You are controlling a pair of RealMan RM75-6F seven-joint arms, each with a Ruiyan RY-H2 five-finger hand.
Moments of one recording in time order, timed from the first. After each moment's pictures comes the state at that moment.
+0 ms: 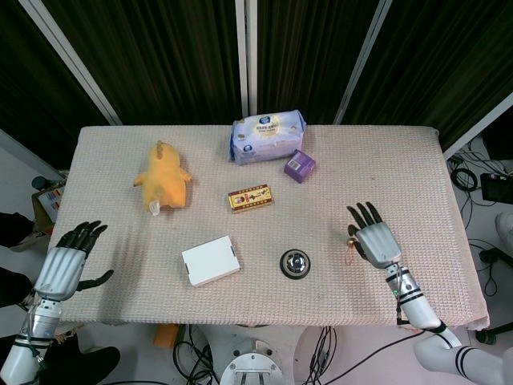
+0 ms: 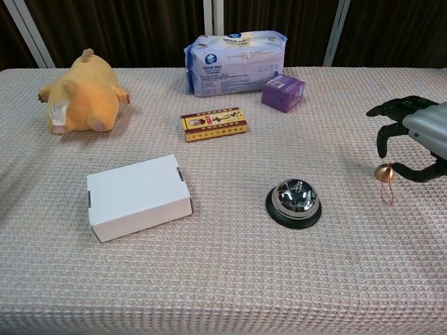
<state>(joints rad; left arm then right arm) -0.16 -1.28 0.02 -1.47 1.57 1.46 0.06 0.44 -1.59 0.02 -1.10 -1.52 1.18 -0.17</state>
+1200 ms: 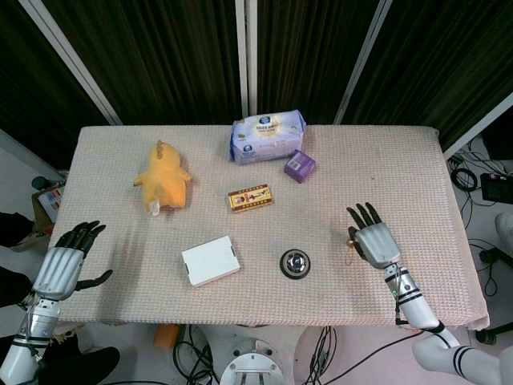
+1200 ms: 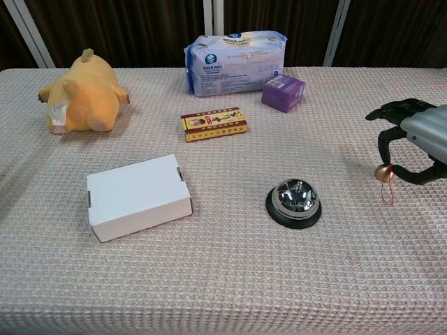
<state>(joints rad) -0.16 -1.28 0.01 -1.46 1.56 1.44 0.02 0.44 -1.61 0.03 -1.08 -1.53 1.19 -0.18</state>
